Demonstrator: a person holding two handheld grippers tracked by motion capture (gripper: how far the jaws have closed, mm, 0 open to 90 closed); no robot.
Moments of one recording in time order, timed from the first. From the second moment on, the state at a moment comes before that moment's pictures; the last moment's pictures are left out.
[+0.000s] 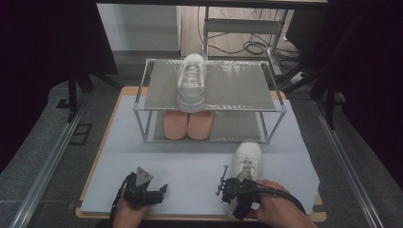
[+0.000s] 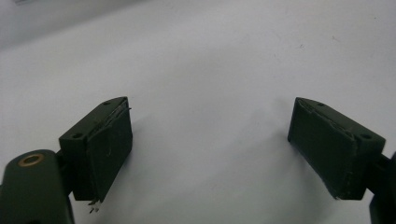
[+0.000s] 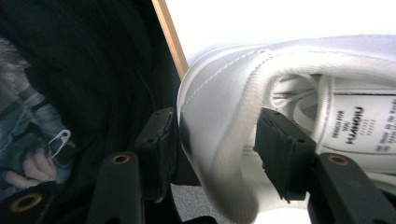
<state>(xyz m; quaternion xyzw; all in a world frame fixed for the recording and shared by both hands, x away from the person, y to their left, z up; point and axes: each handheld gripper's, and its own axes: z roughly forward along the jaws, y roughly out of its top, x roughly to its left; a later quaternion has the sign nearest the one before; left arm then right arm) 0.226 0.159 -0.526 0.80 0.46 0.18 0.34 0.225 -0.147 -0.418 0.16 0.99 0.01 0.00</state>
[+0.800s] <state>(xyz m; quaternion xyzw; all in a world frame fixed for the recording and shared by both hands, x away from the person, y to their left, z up) 0.226 0.159 -0.526 0.80 0.46 0.18 0.34 0.267 -0.157 -0.366 0.20 0.98 0.05 -0.01</state>
